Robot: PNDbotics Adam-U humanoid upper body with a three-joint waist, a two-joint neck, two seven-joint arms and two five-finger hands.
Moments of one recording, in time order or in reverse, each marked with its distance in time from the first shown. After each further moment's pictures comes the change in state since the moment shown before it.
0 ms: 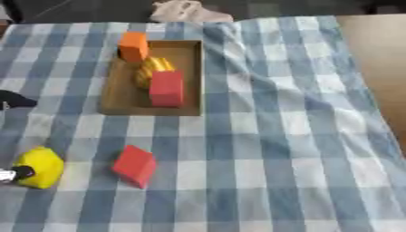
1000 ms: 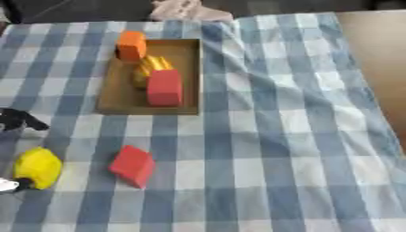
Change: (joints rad) left arm -0.070 -0.035 -0.029 0.024 -0.044 0.043 -0.242; right arm 0.022 0.031 0.065 0.000 0.069 0.035 -0.158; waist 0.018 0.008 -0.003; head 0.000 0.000
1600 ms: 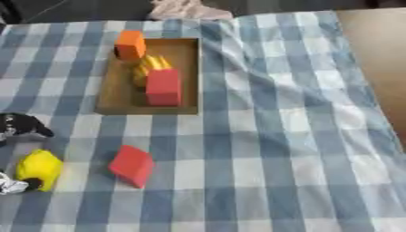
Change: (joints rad) left arm -0.018 -0.026 -0.047 0.043 -0.044 -0.009 -0.036; right arm 0.001 0.013 -0.001 0.000 -0.004 0.001 -0.002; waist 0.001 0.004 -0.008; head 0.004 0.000
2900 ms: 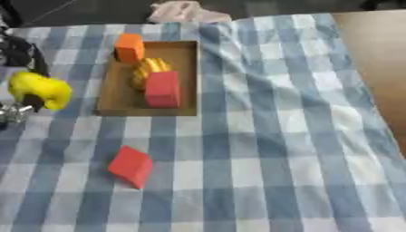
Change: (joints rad) left arm -0.384 -0.117 0.039 -0.119 -0.003 -0.002 0.039; right arm 0.008 0.008 -0.006 0.000 -0.019 -0.003 0.002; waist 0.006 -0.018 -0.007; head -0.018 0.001
